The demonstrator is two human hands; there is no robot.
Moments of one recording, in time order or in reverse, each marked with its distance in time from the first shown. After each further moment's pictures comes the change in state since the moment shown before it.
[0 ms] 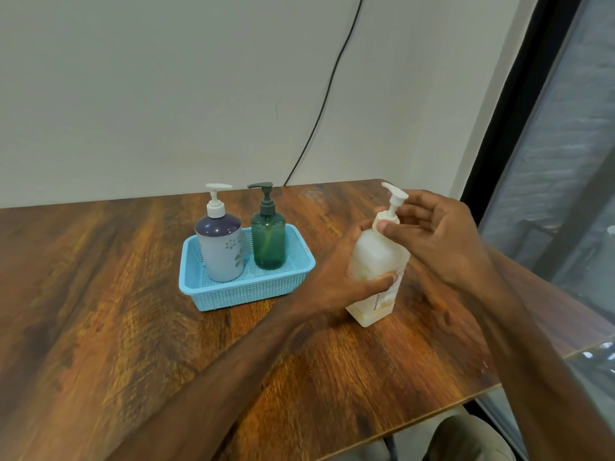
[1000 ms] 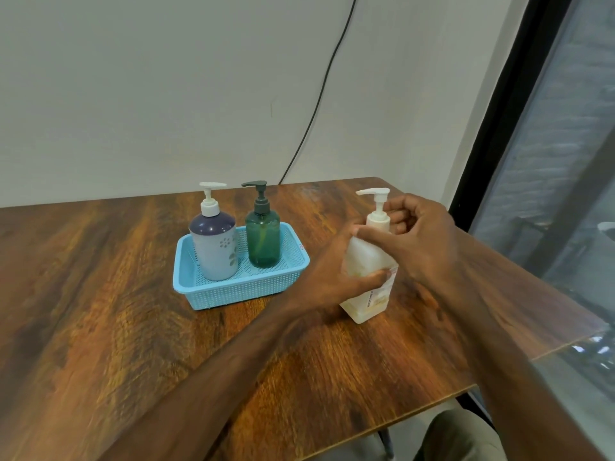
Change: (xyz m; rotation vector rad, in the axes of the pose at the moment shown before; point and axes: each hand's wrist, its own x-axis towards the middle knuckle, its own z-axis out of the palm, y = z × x) left_hand 0.000 -0.001 0.000 -0.030 -0.007 0.007; right_hand -0.003 0.005 0.017 -0.100 0.070 0.003
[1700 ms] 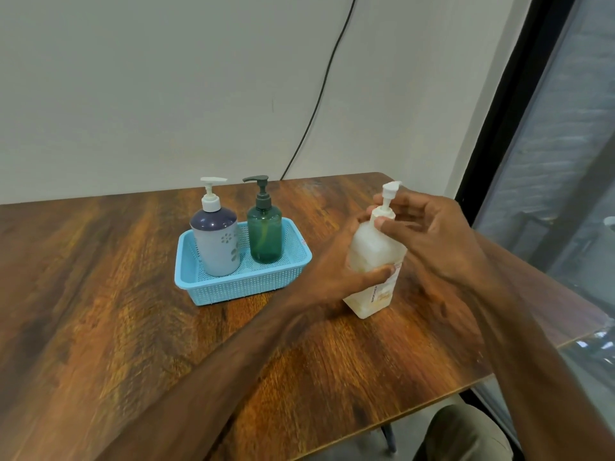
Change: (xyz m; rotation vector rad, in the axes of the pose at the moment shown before) left_hand 0.003 0.000 0.002 0.007 -0.005 0.022; right_hand 0.001 0.004 -0.018 0.151 -0.213 0.028
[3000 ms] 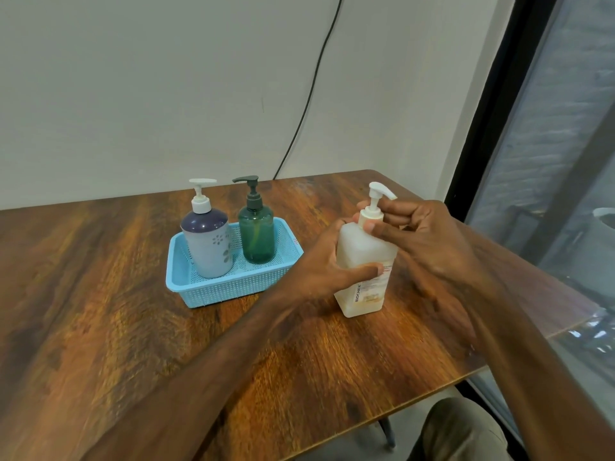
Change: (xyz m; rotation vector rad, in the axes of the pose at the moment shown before) left_hand 0.001 -0.005 -0.004 -0.127 -0.053 -0.138; right_hand -0.002 0.010 -0.007 0.201 -0.108 0.007
